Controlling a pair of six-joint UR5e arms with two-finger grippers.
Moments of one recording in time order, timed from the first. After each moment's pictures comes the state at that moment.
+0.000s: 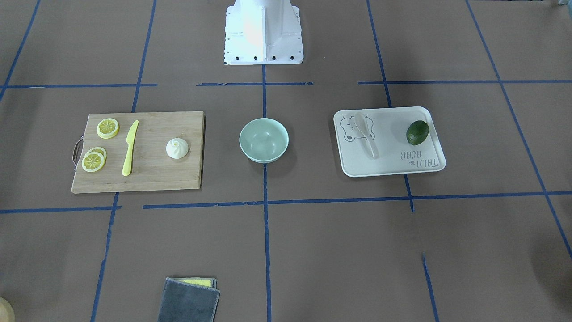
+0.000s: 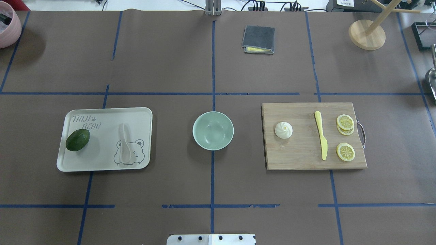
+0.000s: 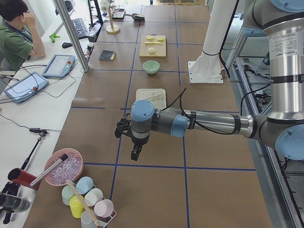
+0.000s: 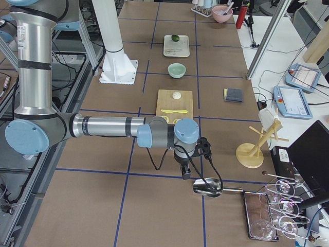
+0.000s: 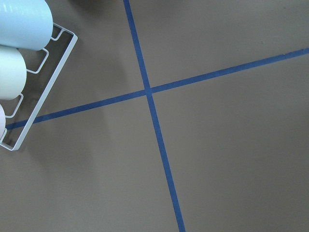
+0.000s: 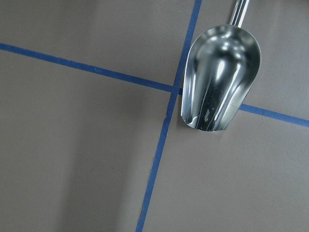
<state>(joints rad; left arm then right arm) -1.52 -1.41 -1.81 -1.71 -2.31 0.06 1.57 -1.64 1.66 -1.55 2.35 -0.20</state>
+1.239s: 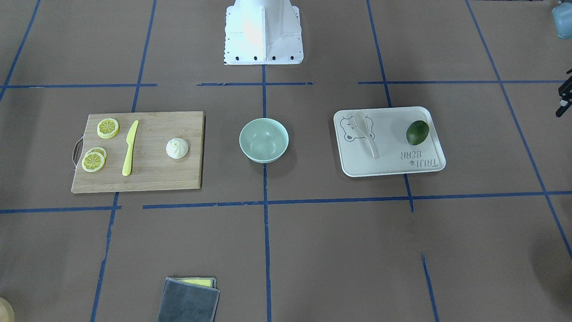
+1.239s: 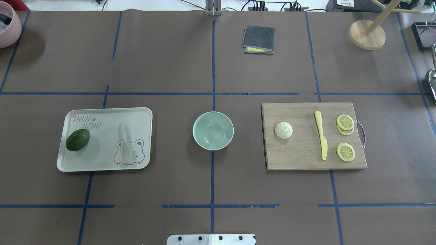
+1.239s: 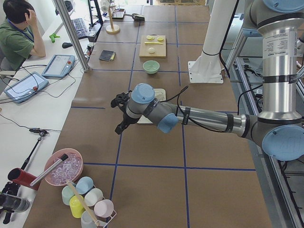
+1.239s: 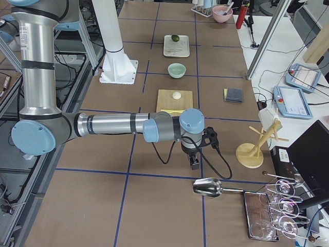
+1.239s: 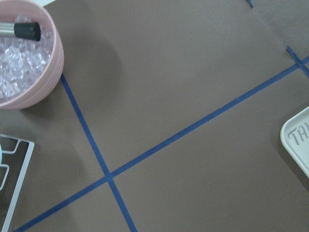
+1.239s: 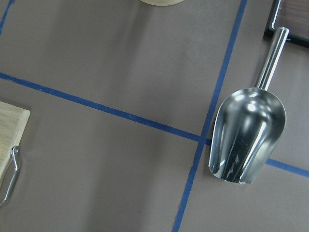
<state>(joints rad) -1.42 -1.48 -1.80 -2.20 -2.30 0.05 1.55 -1.59 1.68 -1.42 2.40 -0.13</state>
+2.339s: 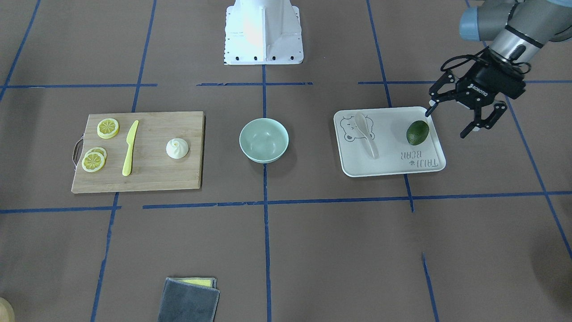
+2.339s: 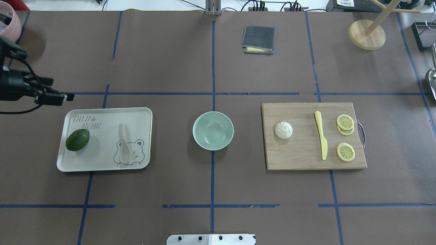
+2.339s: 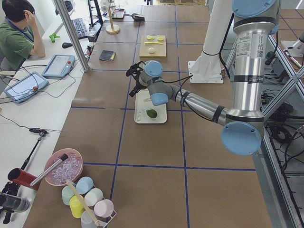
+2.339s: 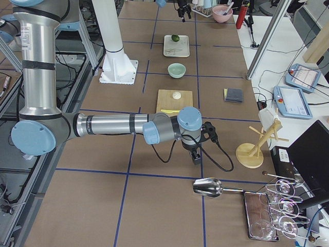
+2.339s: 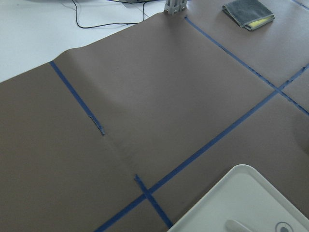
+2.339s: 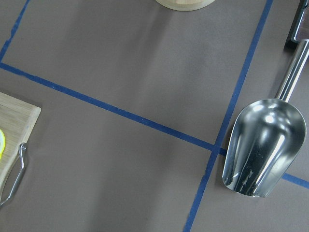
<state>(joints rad) -0.90 -1.57 -1.93 -2.35 -2.00 -0.63 1.52 -1.61 1.68 -1.36 2.40 -0.13</state>
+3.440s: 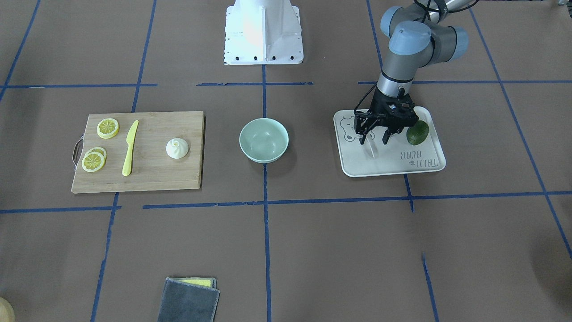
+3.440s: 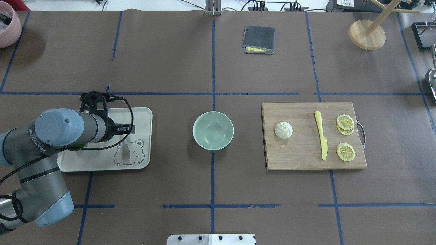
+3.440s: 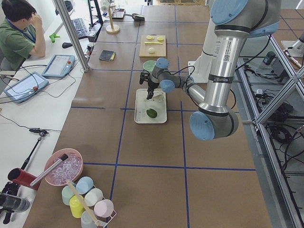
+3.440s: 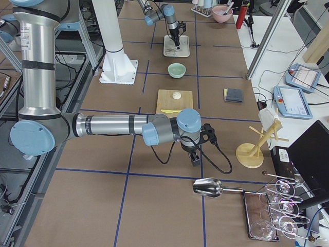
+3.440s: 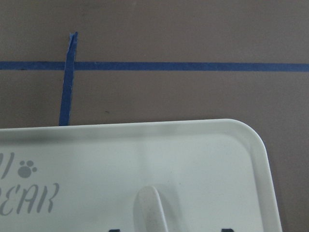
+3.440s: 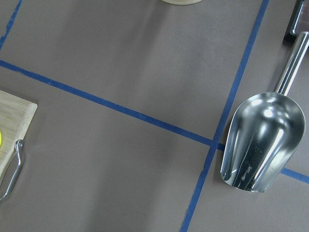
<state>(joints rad) -0.54 -1.78 -1.82 -1.98 -1.65 -1.21 1.52 -1.62 1.67 -1.36 2.40 -0.13</state>
